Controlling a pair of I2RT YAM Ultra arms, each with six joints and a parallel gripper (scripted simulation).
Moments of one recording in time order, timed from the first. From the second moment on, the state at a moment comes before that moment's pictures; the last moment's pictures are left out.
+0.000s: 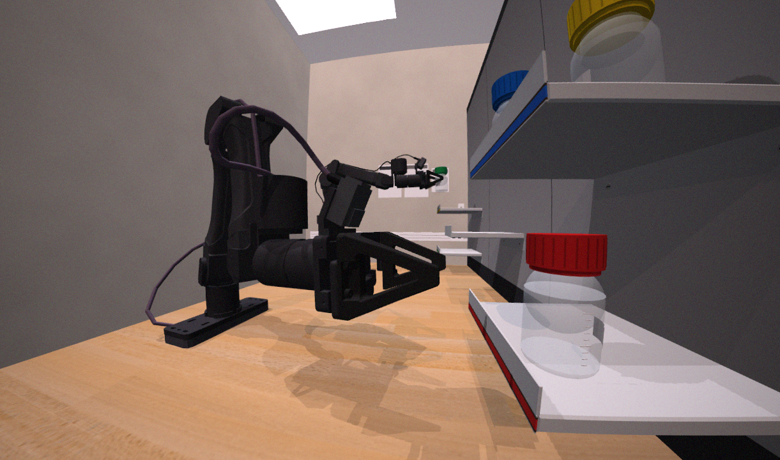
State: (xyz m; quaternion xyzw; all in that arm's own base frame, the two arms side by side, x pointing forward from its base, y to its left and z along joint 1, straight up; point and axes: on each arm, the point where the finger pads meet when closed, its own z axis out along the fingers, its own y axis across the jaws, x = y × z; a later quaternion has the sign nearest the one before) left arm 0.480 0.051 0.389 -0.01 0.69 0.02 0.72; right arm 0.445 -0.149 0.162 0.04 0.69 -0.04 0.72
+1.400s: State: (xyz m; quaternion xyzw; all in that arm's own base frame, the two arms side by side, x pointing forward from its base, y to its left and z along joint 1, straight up) left arm 0.408 0.047 0.357 -0.01 0.72 0.01 0.69; right arm 0.442 -0.145 0.158 0.04 0.72 -0.03 0.69
